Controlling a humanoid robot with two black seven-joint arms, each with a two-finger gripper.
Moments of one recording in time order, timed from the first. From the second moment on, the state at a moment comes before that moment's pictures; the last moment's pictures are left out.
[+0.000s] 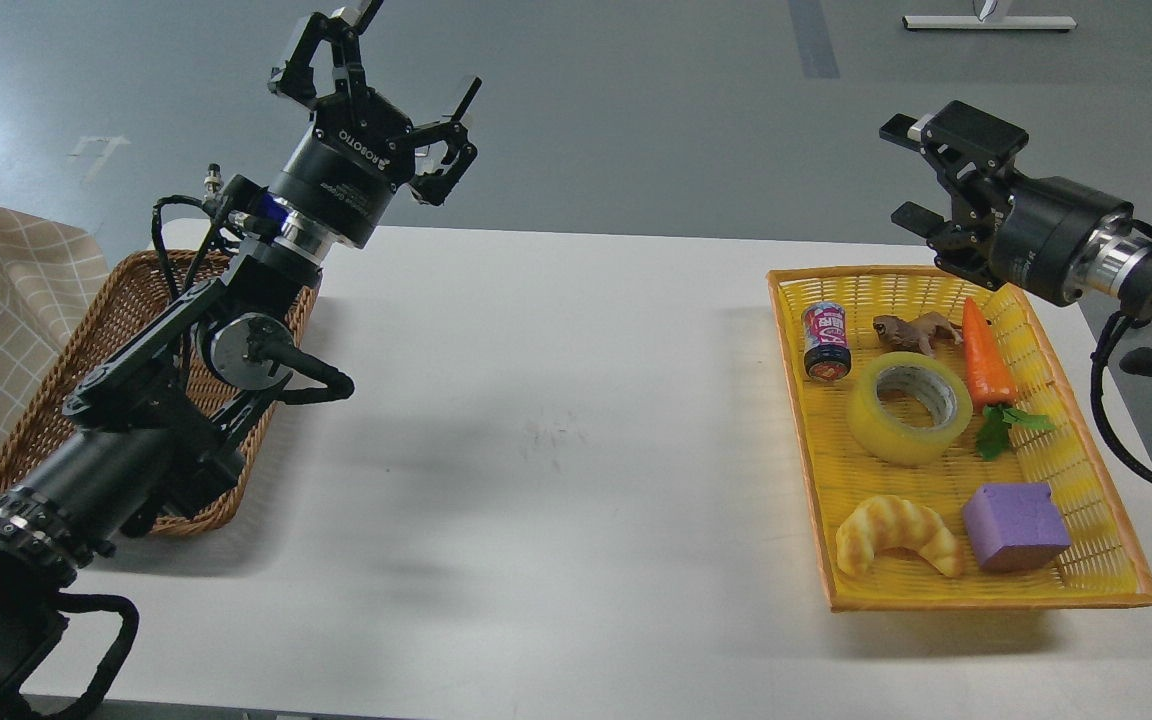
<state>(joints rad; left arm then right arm) -0.68 0.28 -0.95 -1.00 0.28 -0.49 -0.44 0.56 -0.53 1.22 1.38 -1.07 0.49 -0.28</state>
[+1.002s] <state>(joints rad) -0.68 0.28 -0.95 -1.00 0.28 -0.49 -0.44 0.48 -0.65 1.08 1.40 -1.71 0.49 -0.27</state>
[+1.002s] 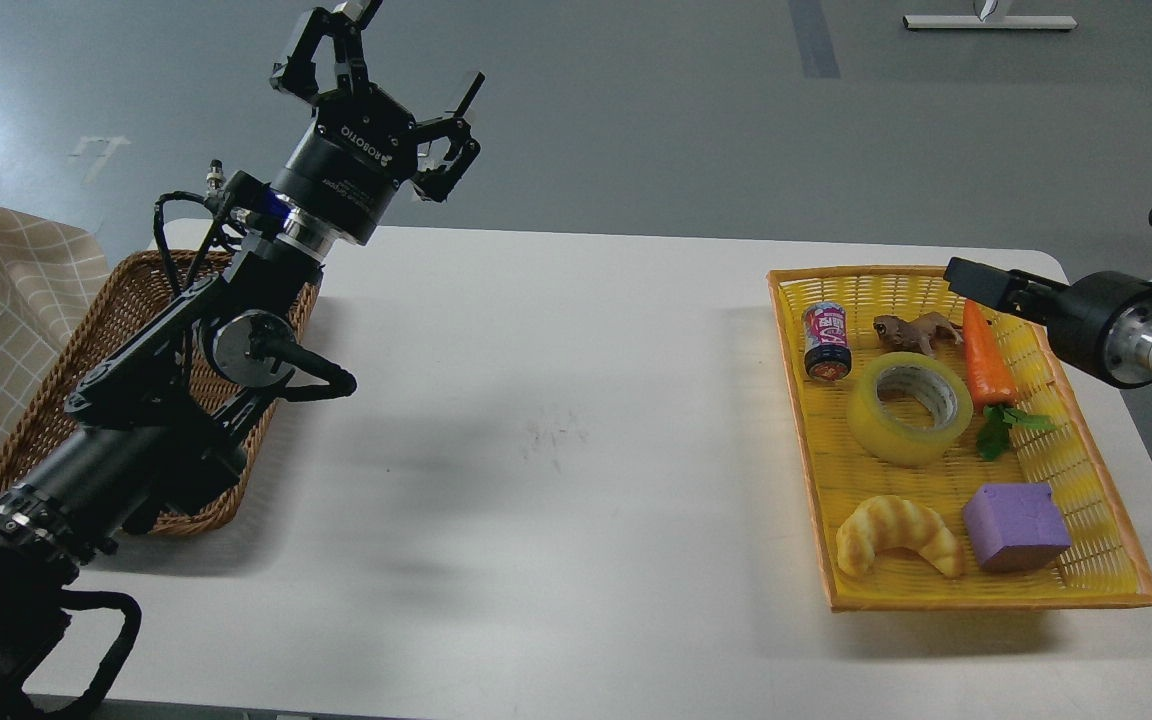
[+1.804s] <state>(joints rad) -0.68 0.28 -0.95 -1.00 0.28 -0.49 -0.44 0.41 -0.62 0.99 1.35 -1.89 0.49 -0.27</state>
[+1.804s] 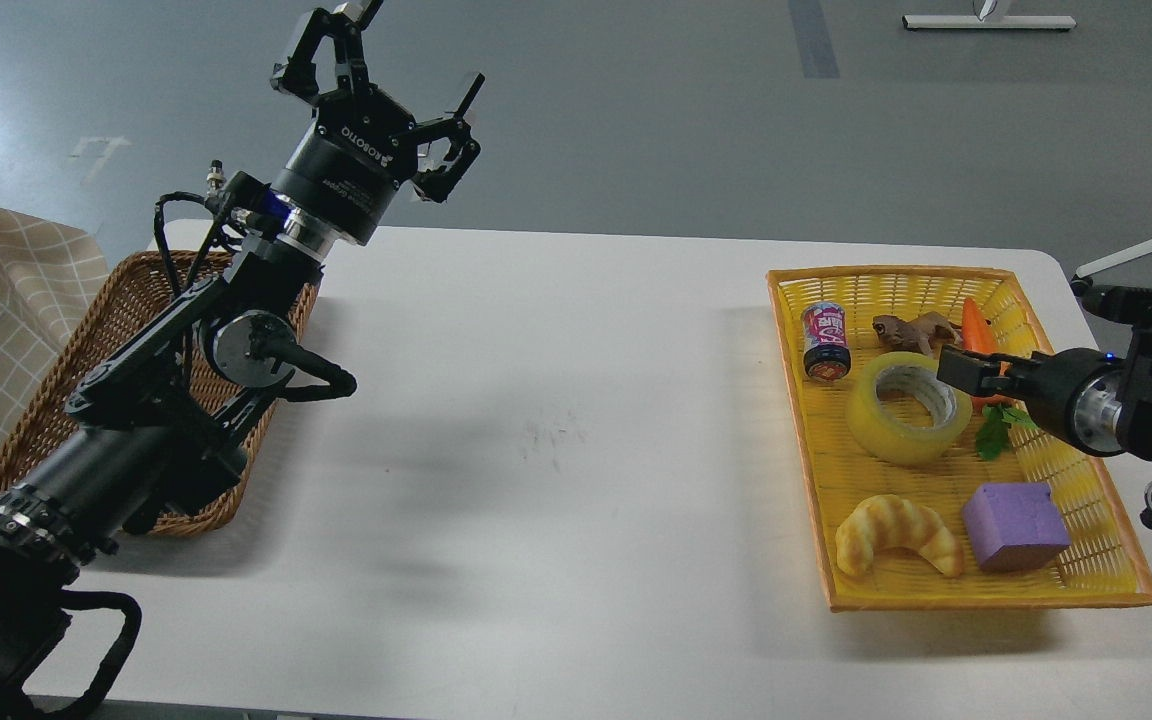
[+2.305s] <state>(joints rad) -0.68 0.28 -0.95 -1.00 0.28 -0.49 -0.44 0.42 -0.57 0.93 1.27 -1.89 0.49 -0.27</state>
